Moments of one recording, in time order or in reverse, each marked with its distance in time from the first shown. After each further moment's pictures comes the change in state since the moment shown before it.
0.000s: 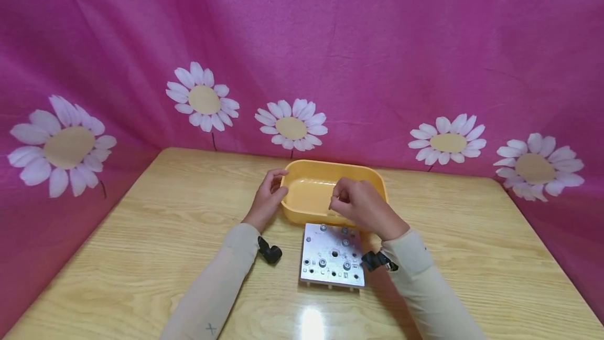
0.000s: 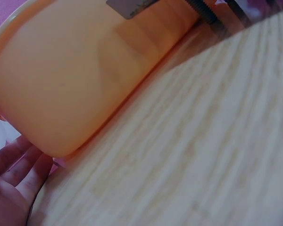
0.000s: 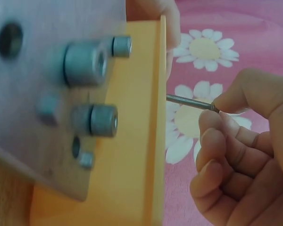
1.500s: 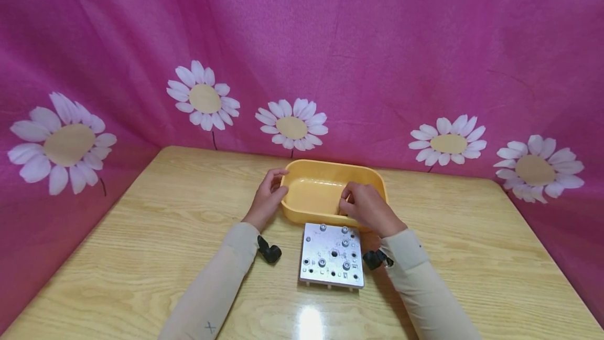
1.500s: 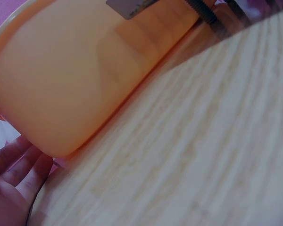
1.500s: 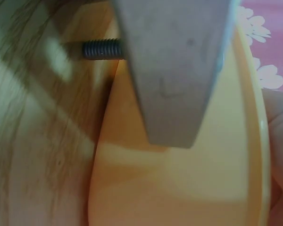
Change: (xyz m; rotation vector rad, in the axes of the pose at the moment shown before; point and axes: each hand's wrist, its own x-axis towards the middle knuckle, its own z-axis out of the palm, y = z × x) left_hand 0.002 -0.011 0.004 0.027 0.054 -0.008; right_hand 0.004 0.037 0.018 -0.101 -0.027 0.168
